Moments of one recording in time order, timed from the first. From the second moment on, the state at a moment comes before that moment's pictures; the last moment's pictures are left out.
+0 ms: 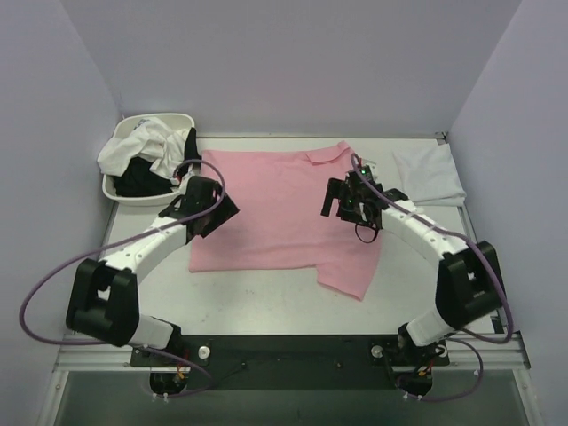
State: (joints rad) left arm -0.33 1.36 0.84 -0.30 -0.15 -0.92; right arm 0.41 1.46 1.01 -0.42 0.08 0.55
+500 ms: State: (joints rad) left arm -0.41 1.94 1.34 -0.44 -0.28 -0.73; right arm 0.39 1.86 1.26 -0.43 0.15 0.44
